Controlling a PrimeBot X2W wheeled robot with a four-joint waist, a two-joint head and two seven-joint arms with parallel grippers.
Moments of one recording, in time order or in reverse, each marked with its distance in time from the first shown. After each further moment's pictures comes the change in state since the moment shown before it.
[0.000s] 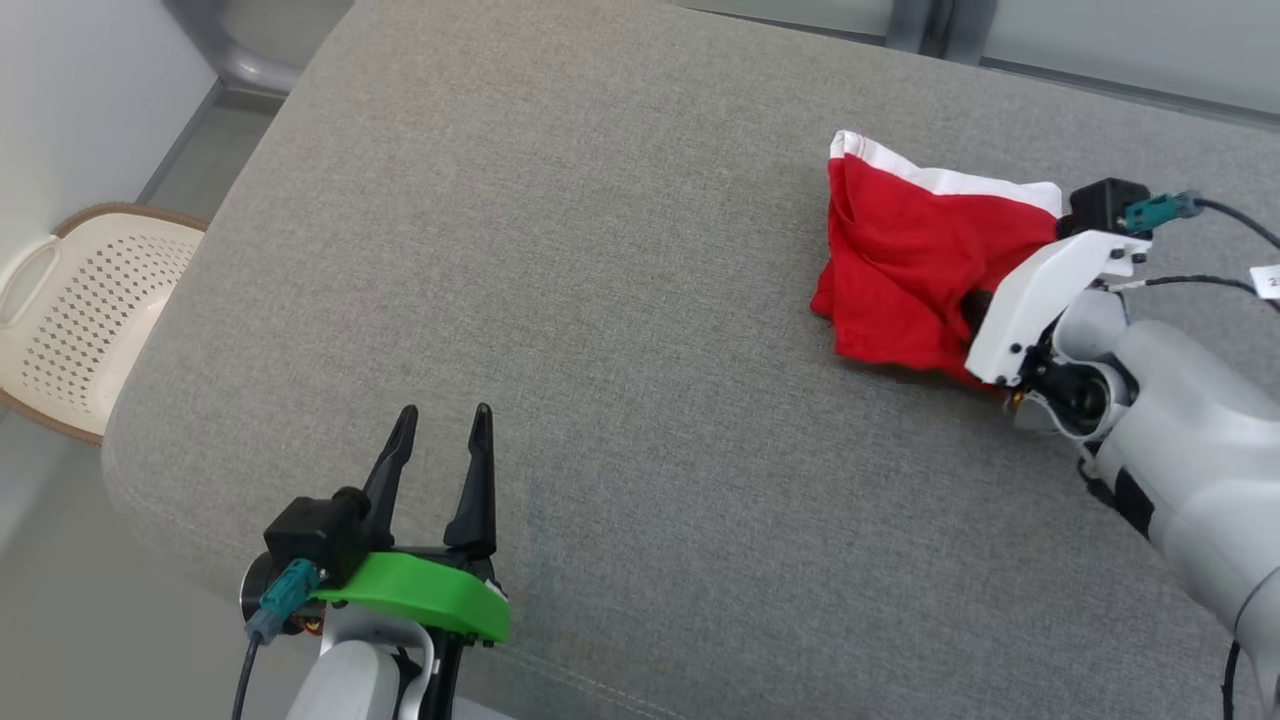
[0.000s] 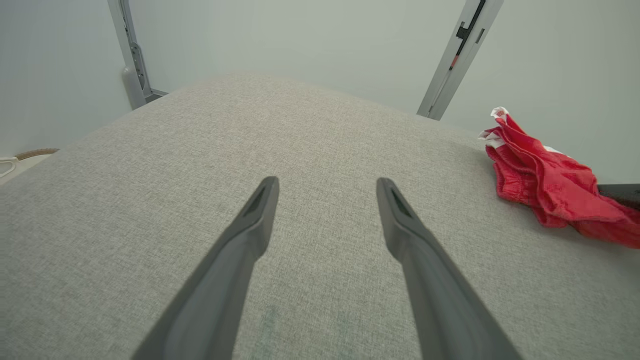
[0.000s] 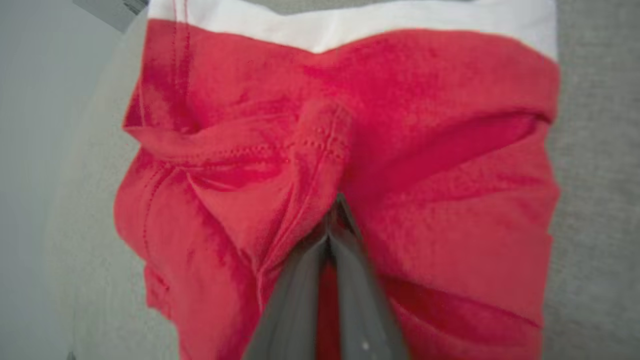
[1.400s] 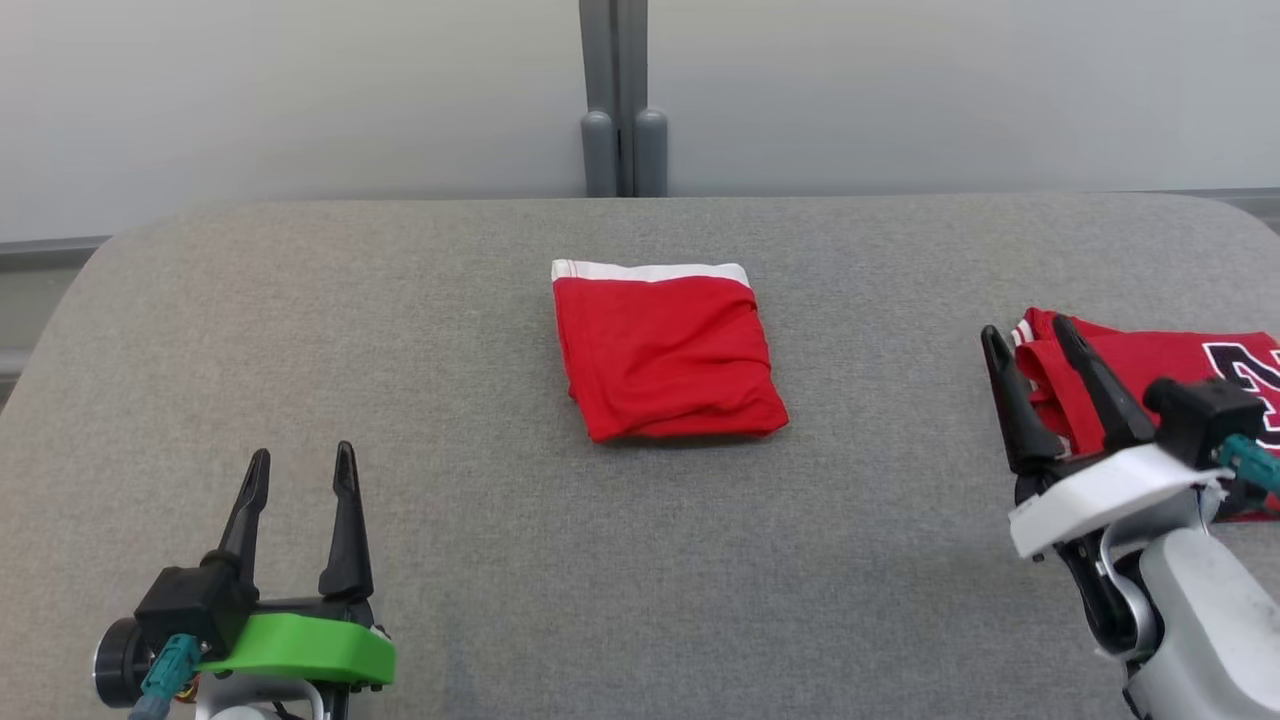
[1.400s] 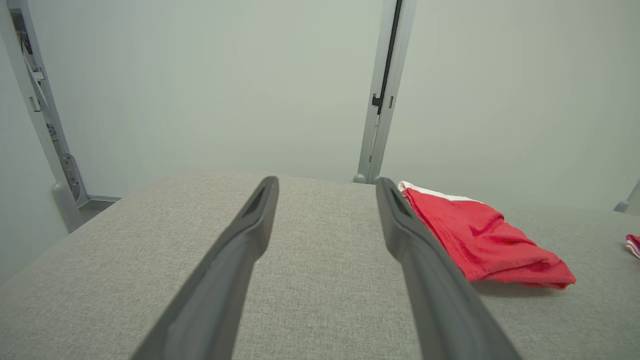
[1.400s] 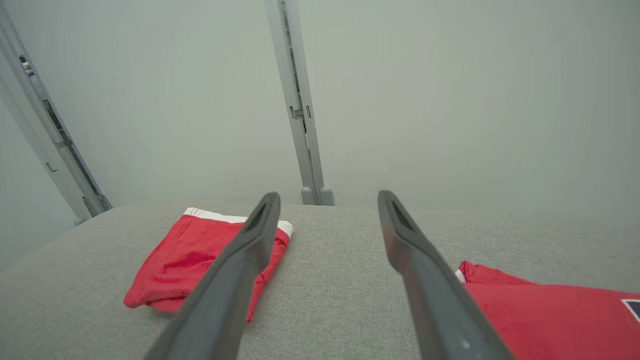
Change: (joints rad) left arm 0.144 0.024 0.231 -0.139 0.164 -0.018 0.000; right arm 0.642 0.035 -0.635 -0.679 -0.769 0.000 -0.428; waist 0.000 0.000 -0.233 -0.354
